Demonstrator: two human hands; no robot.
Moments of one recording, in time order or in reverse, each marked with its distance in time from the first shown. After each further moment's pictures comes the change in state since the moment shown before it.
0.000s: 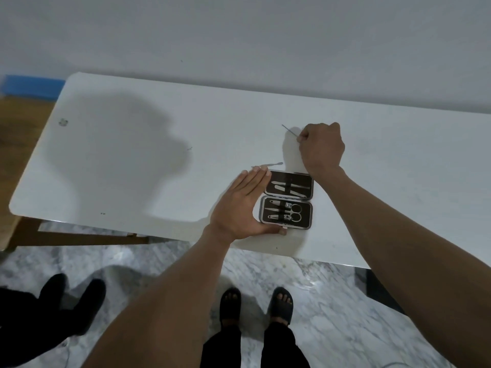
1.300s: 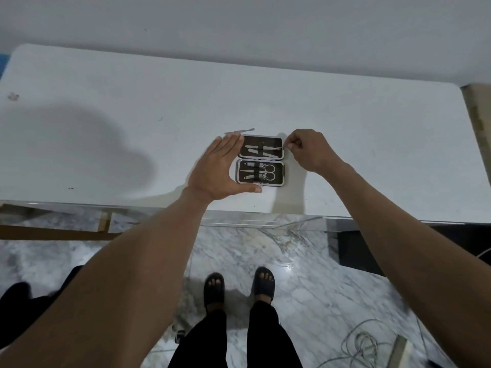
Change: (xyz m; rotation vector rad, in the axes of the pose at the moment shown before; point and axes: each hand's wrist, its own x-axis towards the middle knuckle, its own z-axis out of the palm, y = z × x) left_hand 0.000 0.004 -0.007 -0.013 -0.060 -0.029; right_hand -0.085 0.060 -0.038 0.198 -0.323 -0.100
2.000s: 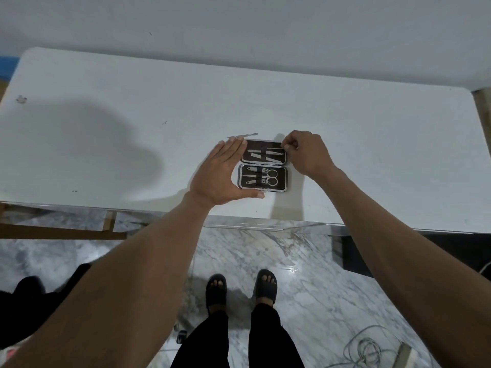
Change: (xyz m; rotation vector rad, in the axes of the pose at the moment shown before) left_hand 0.001 -0.002 0.002 0.013 -0.001 0.014; right_hand 0.008 -0.012 0.011 0.022 0.060 0.036
